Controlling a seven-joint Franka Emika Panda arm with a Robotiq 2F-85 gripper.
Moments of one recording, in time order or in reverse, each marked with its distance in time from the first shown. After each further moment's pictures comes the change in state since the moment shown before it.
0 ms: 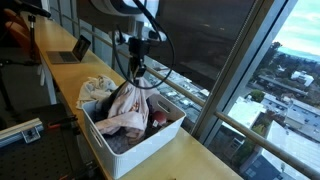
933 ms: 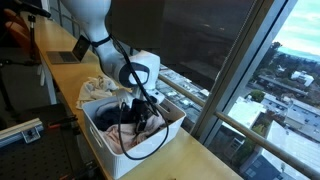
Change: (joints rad) arm -0.032 0.441 -0.078 0.008 -0.044 0.345 0.014
